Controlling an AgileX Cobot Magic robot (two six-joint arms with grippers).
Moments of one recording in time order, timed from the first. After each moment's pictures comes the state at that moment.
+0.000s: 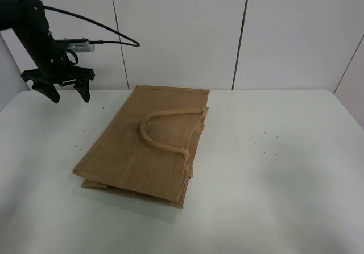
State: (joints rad) left arm -0.04 2.08 -1.82 0.02 1.10 -0.05; right arm 0.05 0.00 -0.50 0.06 1.03 -0.07
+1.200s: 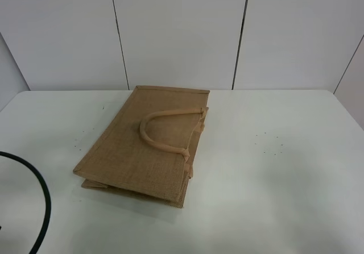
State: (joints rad) left arm -0.07 0.61 -0.51 0.02 1.08 -0.02; right arm 0.05 0.00 -0.50 0.06 1.03 -0.07
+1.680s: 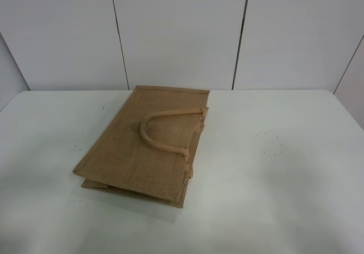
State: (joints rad) left arm -0.07 0.23 -0.50 0.02 1.05 -0.01; right arm 0.05 0.00 -0.50 0.06 1.03 -0.07
